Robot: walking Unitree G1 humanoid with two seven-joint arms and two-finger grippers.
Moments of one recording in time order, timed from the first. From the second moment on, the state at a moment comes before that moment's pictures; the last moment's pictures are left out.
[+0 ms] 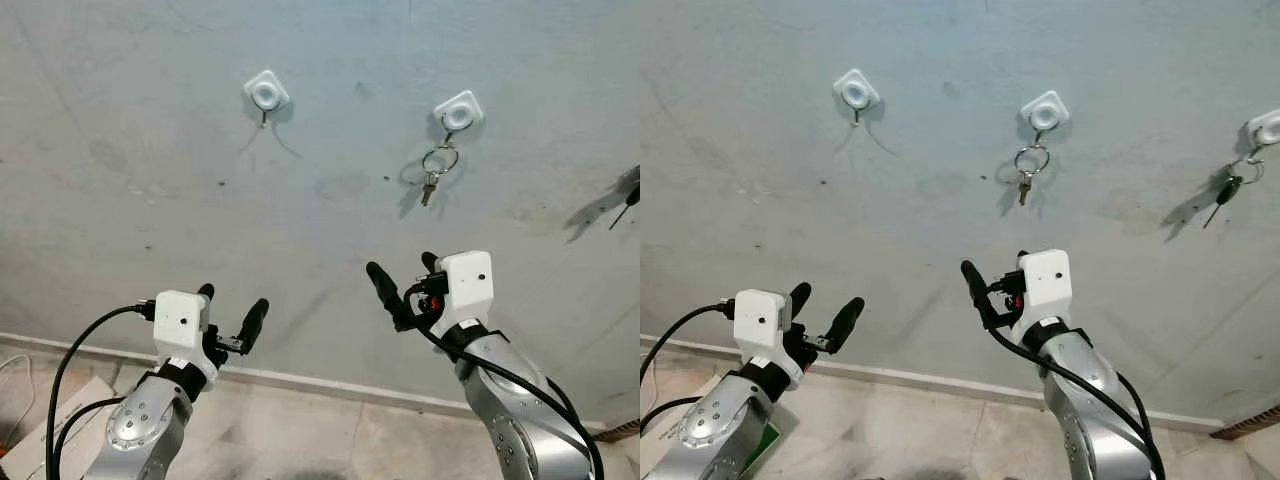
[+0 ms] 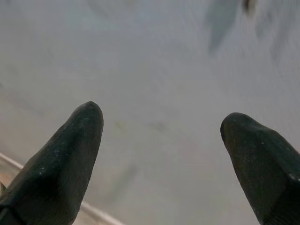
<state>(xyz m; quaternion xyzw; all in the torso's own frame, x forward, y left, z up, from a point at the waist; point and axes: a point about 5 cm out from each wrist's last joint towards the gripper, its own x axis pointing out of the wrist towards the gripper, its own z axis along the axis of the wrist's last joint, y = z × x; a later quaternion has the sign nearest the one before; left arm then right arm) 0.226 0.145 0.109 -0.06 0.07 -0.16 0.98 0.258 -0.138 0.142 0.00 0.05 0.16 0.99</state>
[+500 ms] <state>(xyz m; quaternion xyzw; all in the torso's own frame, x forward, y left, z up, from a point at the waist) 0.232 0.142 0.117 -0.06 0.05 -0.16 0.98 0.261 -0.131 0.144 0.01 0.05 0.16 0.99</state>
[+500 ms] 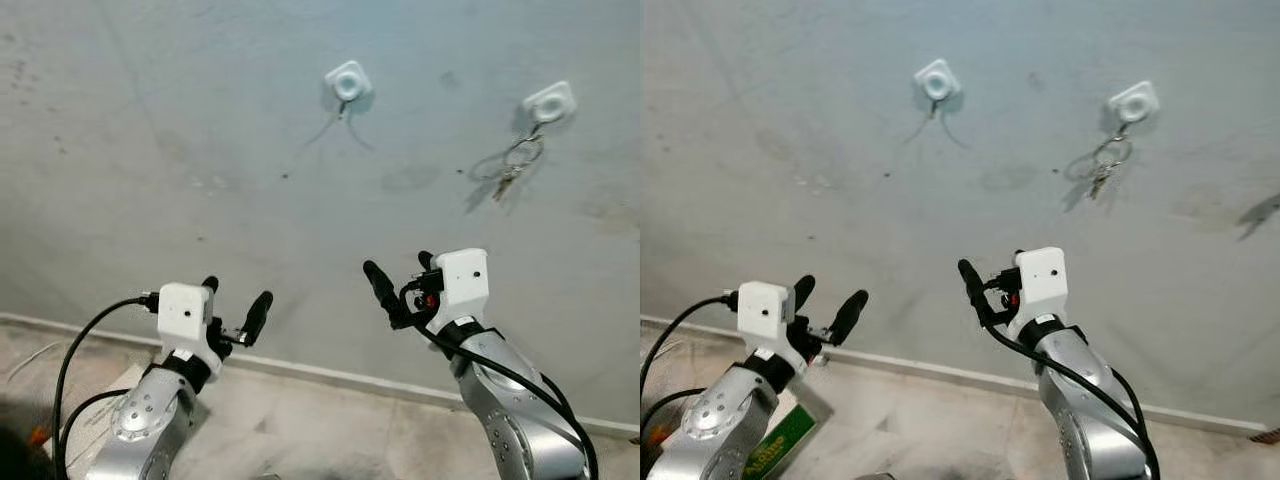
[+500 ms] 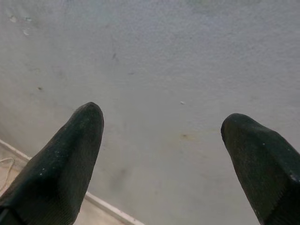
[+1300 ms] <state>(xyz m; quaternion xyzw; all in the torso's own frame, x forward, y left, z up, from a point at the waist) 0.235 0.136 0.117 -0.08 0.06 -0.16 0.98 0.262 -0.130 0.145 0.01 0.05 0.16 0.99</state>
